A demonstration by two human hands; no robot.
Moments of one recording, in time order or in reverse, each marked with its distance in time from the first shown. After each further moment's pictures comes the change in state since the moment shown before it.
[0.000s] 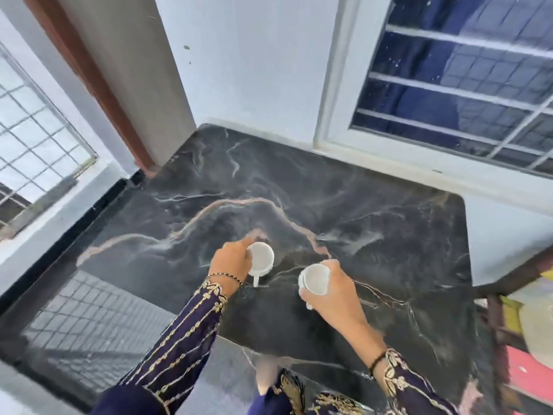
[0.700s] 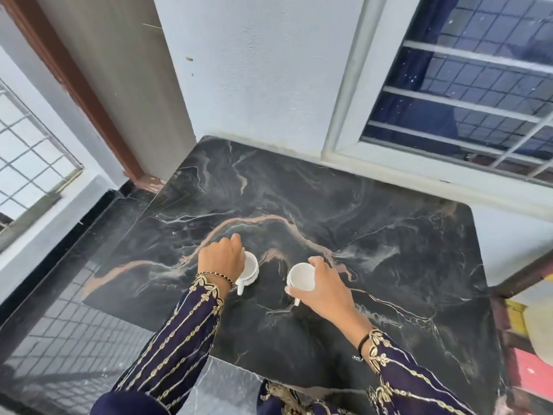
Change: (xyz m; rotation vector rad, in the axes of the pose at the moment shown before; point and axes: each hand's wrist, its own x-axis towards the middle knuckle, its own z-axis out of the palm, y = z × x) left_hand 0.052 -0.045 -0.053 0.442 0.039 0.040; right_hand 0.054 -0.067 0.040 -0.275 -0.110 0.038
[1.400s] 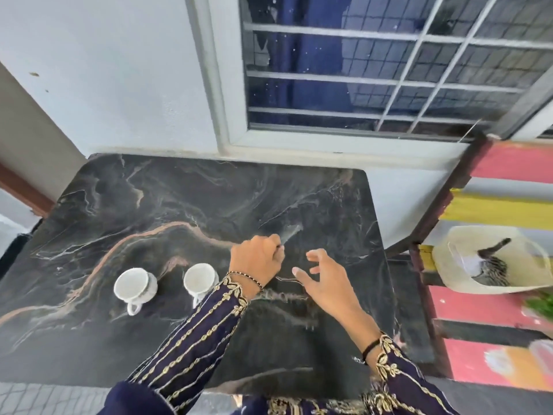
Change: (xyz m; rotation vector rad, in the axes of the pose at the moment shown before) left_hand -0.035 0.266 -0.027 -0.211 0.042 0.439; right_hand -0.065 0.174 -0.098 0.320 0.236 0.106
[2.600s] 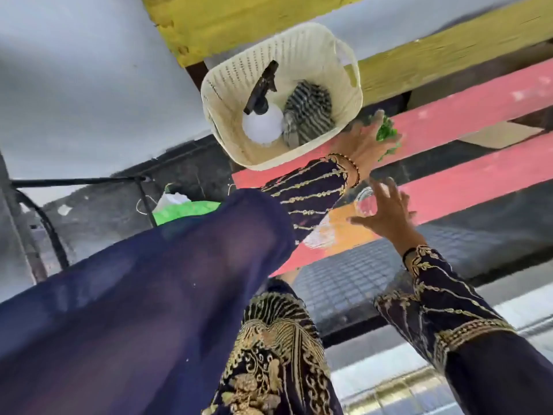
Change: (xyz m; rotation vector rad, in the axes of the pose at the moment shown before) left_hand 0.143 0.712 0.395 0.104 -0.485 0.839; right_hand -0.039 0.721 -0.270 -0.201 -0.080 0.678
